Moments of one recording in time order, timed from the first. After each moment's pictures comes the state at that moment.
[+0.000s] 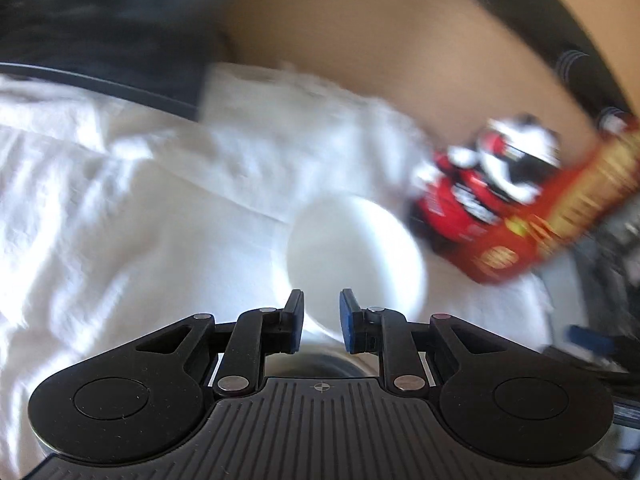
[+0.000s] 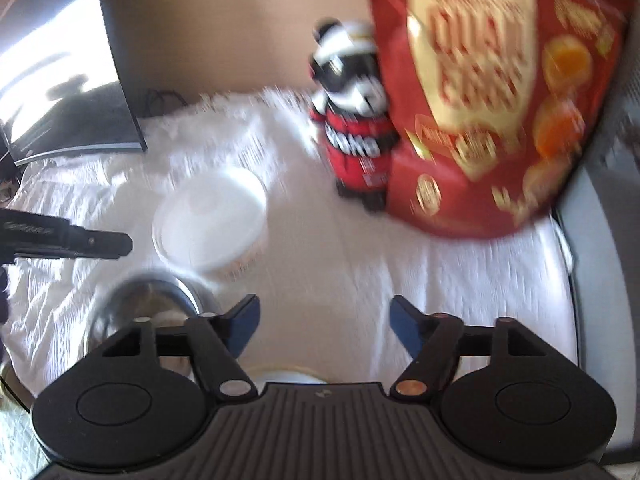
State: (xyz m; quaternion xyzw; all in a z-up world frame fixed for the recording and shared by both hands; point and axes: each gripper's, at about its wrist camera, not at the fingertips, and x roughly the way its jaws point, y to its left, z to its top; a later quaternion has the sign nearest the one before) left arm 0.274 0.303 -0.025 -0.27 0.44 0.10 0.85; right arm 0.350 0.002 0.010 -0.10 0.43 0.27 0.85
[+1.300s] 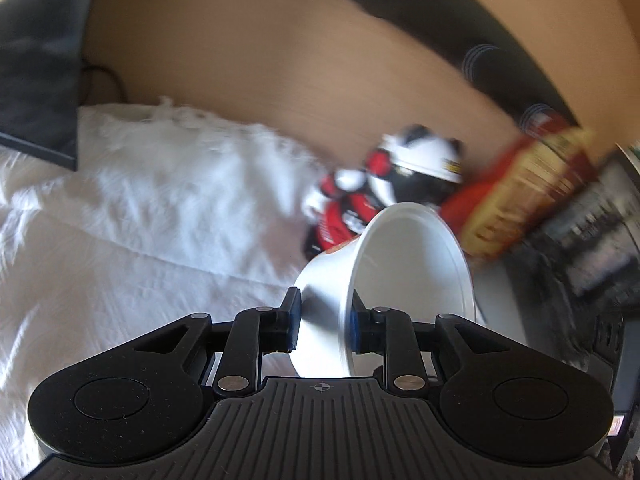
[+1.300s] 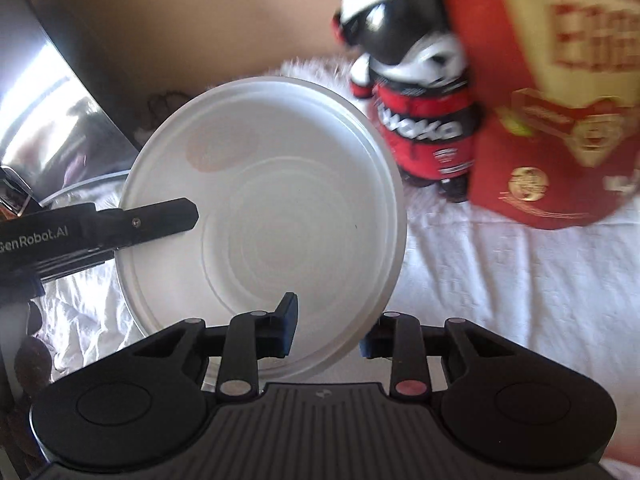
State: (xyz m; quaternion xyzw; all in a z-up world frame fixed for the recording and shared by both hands) left arm 0.313 0.219 0.026 -0.27 0.40 0.01 0.88; right arm 0.397 0.027 -0.025 0.01 0.53 0.30 0.79
